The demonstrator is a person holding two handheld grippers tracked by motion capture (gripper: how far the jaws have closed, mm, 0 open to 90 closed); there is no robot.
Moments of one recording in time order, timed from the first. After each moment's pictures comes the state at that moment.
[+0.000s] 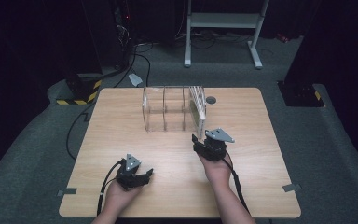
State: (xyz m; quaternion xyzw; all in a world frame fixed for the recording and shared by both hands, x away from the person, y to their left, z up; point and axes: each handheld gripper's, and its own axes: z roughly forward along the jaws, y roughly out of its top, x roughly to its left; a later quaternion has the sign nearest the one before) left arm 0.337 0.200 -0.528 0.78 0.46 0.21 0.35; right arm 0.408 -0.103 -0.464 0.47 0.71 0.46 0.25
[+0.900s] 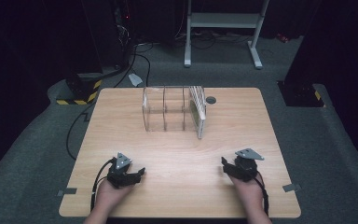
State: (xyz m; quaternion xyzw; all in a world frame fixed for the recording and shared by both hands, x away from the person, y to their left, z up) left arm 0.340 0.232 -0.528 0.78 0.47 0.21 0.35; right arm 0.372 -0.211 -0.513 0.52 0.74 0.36 0.25
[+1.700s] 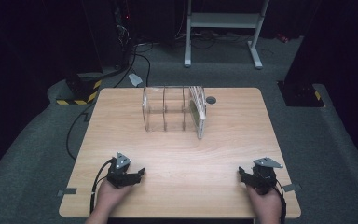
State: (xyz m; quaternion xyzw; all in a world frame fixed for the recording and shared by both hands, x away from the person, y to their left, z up) left arm 0.340 0.230 -0.529 0.78 0.48 0.22 0.35; right arm 0.352 -0.262 -0.523 0.54 0.75 0.31 0.24
